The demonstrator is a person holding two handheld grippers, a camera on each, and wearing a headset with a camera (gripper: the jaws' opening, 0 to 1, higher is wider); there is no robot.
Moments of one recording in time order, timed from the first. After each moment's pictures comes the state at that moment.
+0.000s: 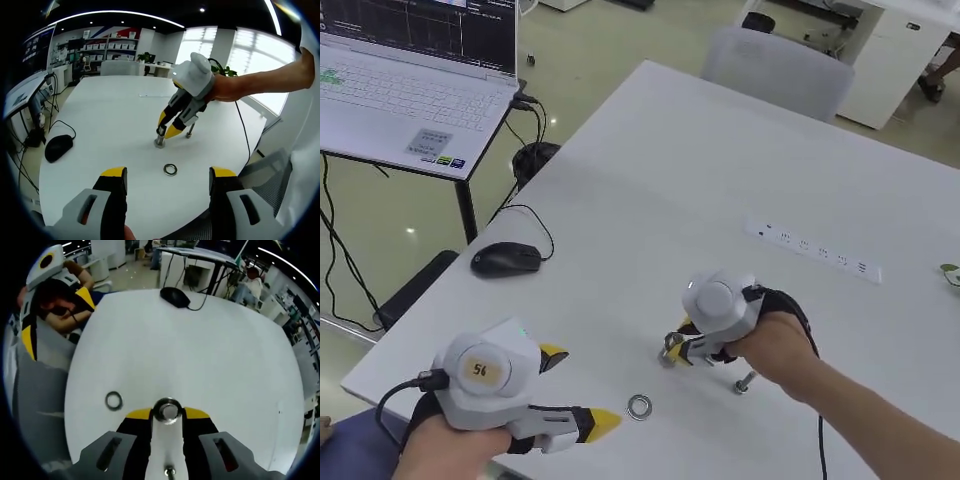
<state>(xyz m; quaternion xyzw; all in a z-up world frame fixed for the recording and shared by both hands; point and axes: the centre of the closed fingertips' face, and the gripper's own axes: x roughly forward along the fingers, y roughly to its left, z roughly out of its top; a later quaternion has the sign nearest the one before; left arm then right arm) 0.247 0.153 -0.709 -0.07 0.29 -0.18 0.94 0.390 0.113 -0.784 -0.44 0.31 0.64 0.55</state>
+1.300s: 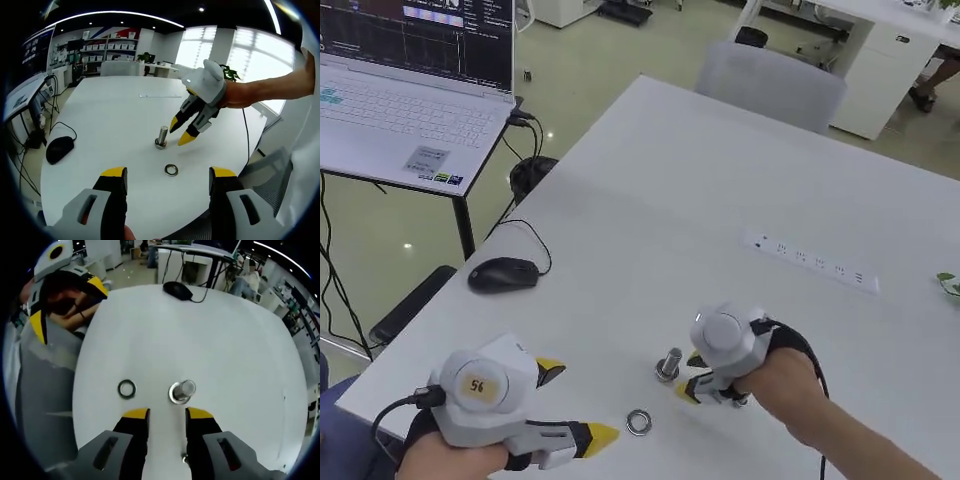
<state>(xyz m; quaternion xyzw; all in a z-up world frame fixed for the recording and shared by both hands) 0.249 0.154 -0.707 -0.07 0.29 -0.18 0.94 0.368 0.080 -0.784 -0.43 0.34 0.63 0.56</state>
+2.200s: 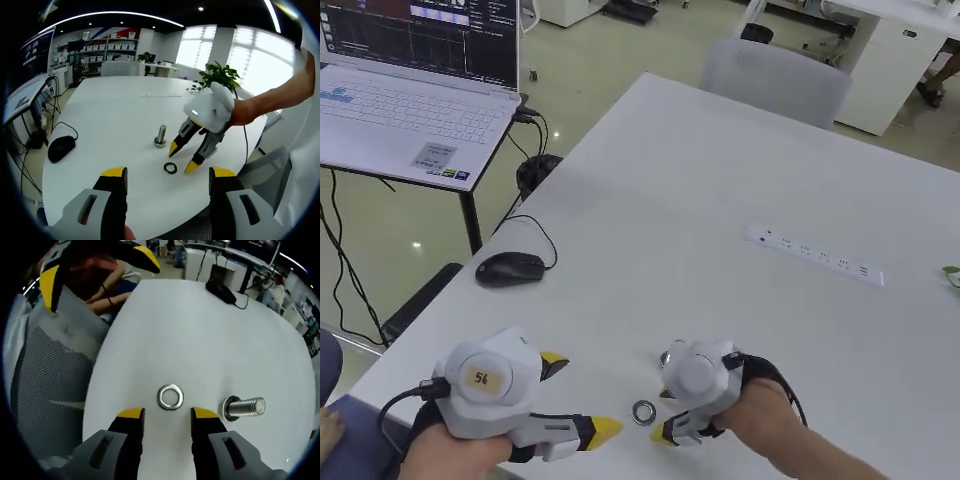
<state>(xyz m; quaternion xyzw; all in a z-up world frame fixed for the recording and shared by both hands) 0.241 0.153 -0.705 -0.06 0.30 -0.18 0.94 0.300 0.089 -0.825 -0.47 0.29 0.70 0.45</state>
